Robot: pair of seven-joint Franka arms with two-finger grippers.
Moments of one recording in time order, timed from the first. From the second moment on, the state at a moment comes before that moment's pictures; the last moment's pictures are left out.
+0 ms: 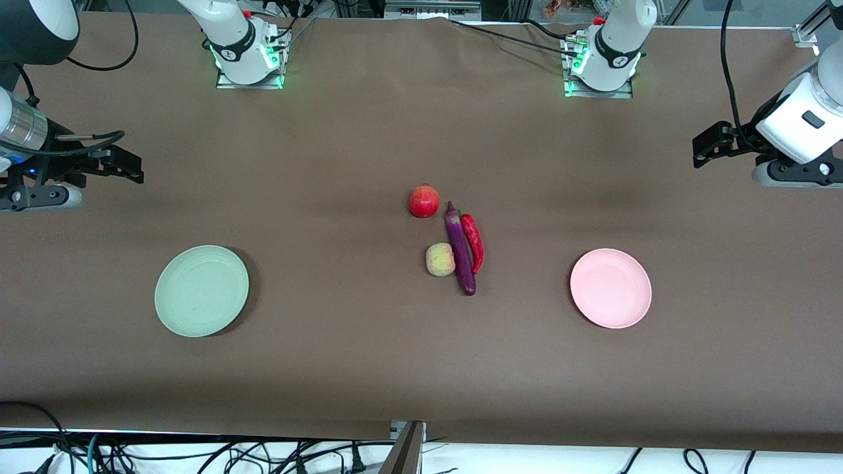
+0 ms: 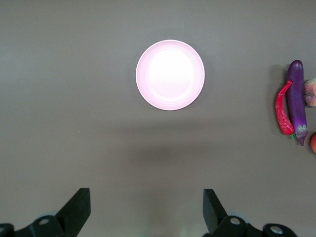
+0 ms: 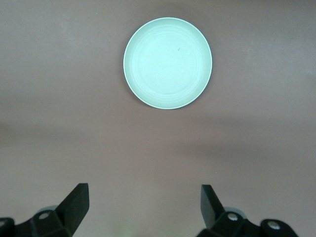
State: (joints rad) left arm 0.09 0.10 -0.21 -1.44 0.07 1.43 -0.08; right arm -0.09 0.14 0.15 -1.51 -0.05 1.54 -0.03
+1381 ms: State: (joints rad) left arm 0.09 0.09 -0.23 -1.43 0.07 1.45 -0.08; right arm -0.09 0.14 0.15 -1.51 -0.05 1.54 -0.03
